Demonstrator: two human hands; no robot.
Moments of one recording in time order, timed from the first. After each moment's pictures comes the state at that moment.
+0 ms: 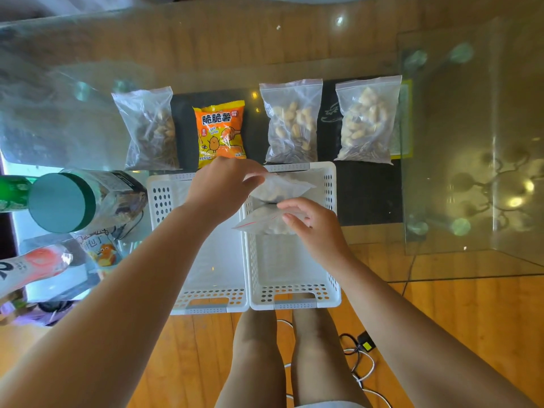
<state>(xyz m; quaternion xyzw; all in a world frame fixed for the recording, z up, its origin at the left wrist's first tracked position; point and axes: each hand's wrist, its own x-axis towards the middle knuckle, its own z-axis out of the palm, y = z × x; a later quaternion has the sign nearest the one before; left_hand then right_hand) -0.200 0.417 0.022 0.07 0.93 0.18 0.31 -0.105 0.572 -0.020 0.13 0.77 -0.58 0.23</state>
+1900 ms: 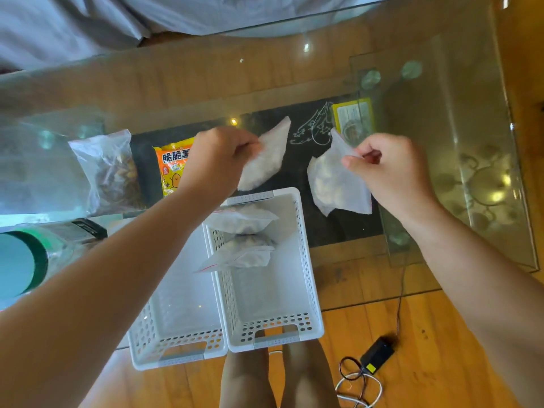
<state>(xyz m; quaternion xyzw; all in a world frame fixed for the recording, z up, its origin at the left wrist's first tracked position) -0.256 0.482 0.015 0.12 0.93 0.32 0.13 -0.184 0.705 0.012 0.19 0.89 -0.42 0.05</state>
